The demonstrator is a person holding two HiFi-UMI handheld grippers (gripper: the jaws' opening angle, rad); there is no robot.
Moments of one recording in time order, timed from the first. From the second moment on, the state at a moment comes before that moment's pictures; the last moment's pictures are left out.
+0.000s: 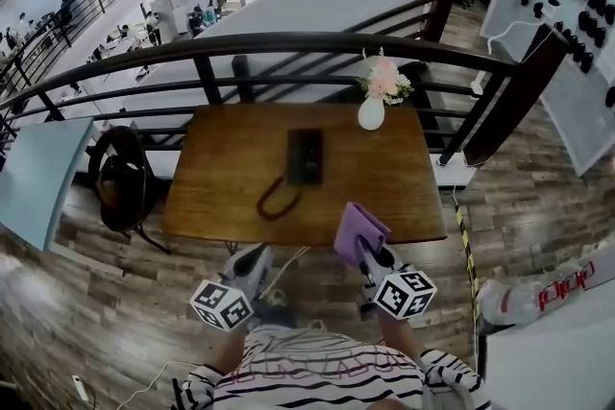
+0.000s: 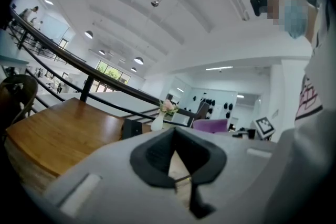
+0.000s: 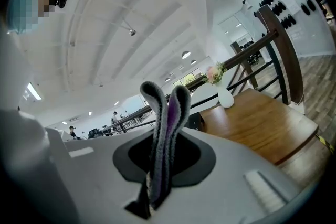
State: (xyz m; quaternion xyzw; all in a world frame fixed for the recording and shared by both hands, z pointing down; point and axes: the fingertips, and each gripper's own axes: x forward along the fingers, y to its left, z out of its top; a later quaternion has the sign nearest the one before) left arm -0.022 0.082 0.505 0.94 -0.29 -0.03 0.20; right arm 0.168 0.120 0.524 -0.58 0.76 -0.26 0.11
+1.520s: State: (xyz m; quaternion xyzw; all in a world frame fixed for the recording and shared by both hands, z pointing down) left arm -0.037 -0.212 0.501 0.96 -0.18 -0.04 0.22; right arm 0.128 -0.140 0.510 -0.65 0.71 -0.26 0.11
